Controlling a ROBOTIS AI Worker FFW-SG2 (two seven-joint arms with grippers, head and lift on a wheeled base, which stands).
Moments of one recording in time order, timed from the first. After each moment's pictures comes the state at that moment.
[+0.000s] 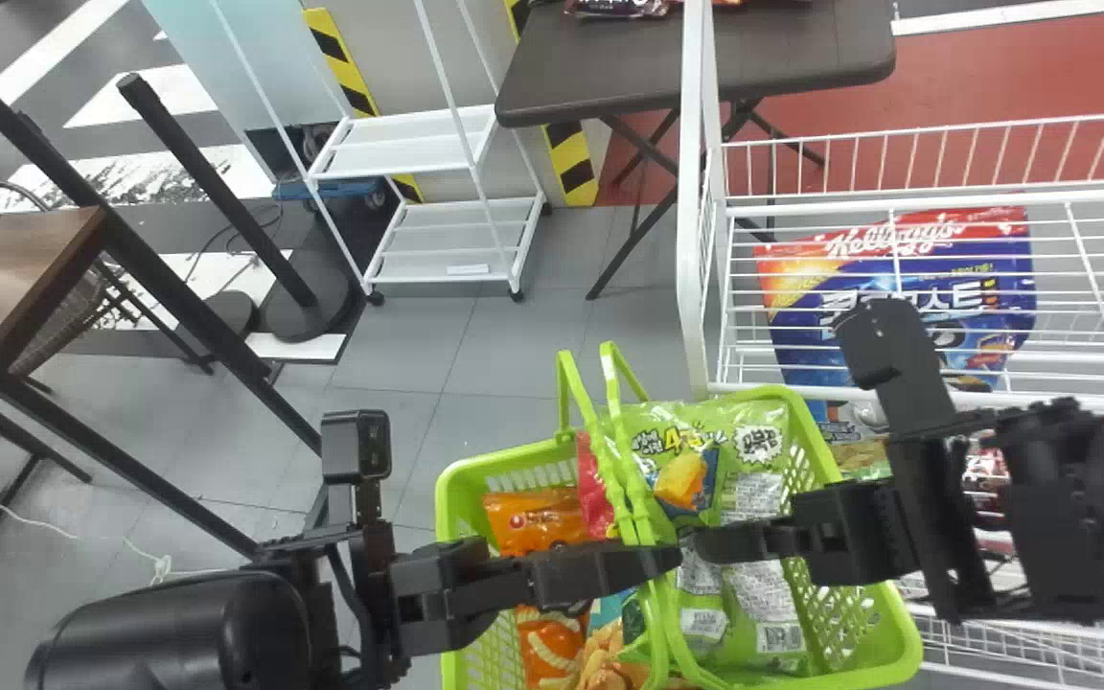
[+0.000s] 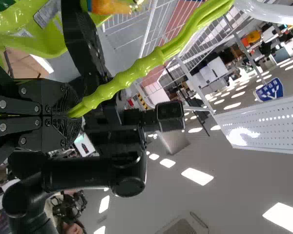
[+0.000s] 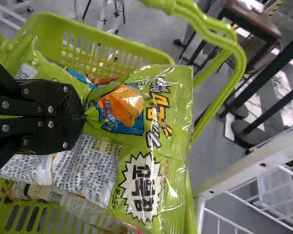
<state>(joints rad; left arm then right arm) 0.38 0.10 0.39 -2.16 0.26 1.27 -1.57 -0.09 0.00 0.30 -1.93 -0.63 1.57 0.12</state>
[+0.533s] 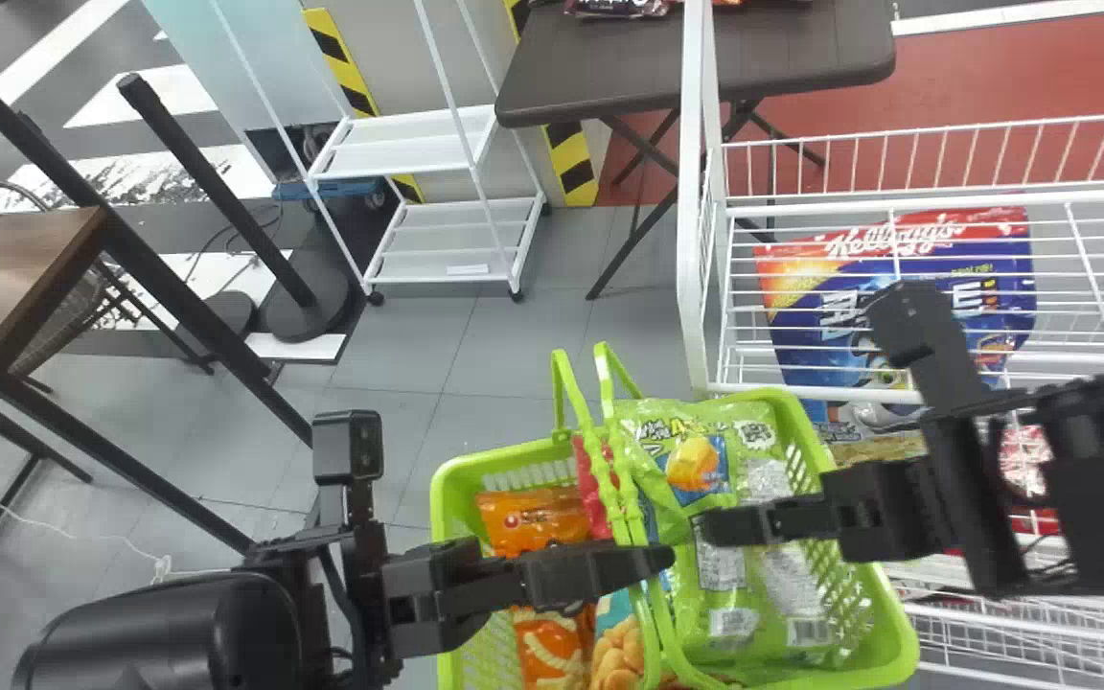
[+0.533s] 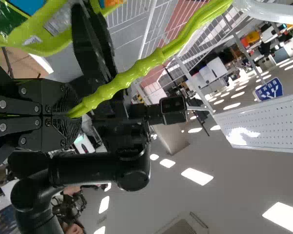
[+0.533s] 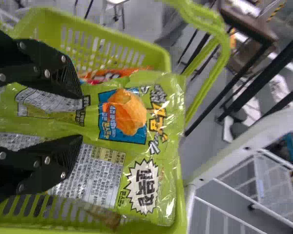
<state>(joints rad) 0.39 0.11 0.41 -2.17 0.26 1.27 -1.57 -0.08 -0.03 0.20 -1.99 -0.64 1.57 0.26</state>
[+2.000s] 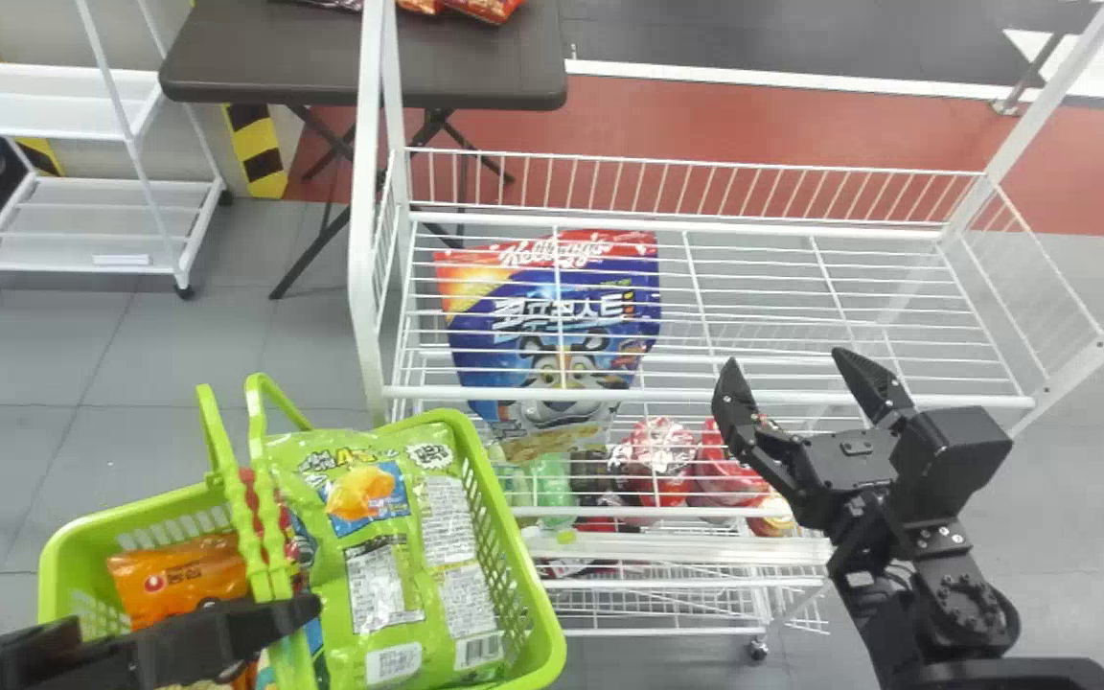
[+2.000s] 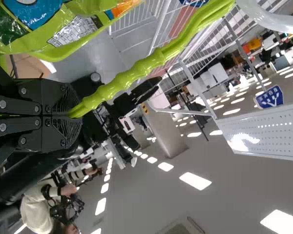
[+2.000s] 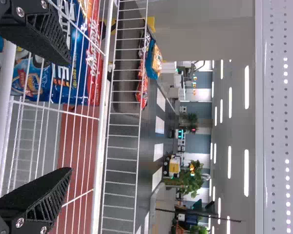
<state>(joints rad) 0.44 0.10 0.42 -2.19 0.26 1.27 -1.57 0.44 -0.05 -0.08 -1.89 -0.03 -0.01 0.16</state>
